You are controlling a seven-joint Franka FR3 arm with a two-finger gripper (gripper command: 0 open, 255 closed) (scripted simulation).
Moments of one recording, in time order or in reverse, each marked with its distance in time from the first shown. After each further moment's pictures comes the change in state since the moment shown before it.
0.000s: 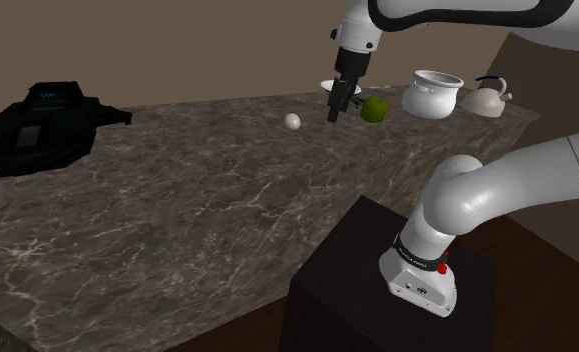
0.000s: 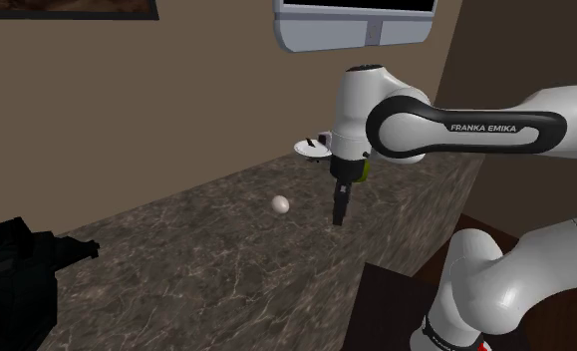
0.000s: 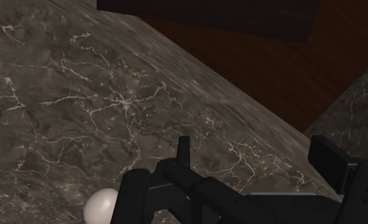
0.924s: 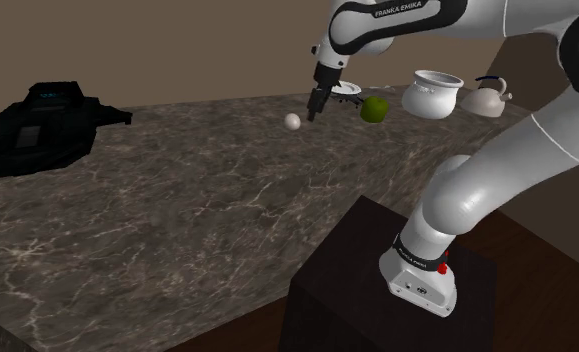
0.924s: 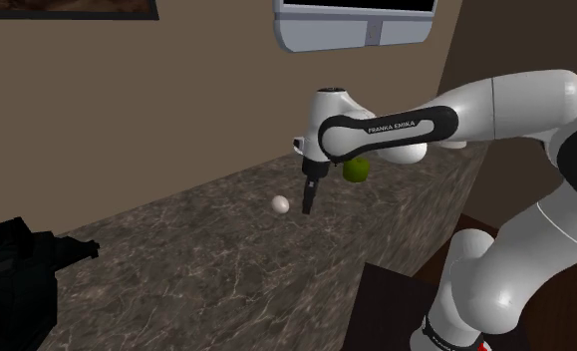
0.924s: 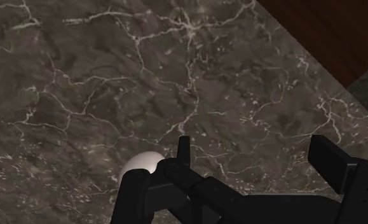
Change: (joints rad) arm -0.016 0.332 -0.175 0.060 -0.018 0.340 -0.246
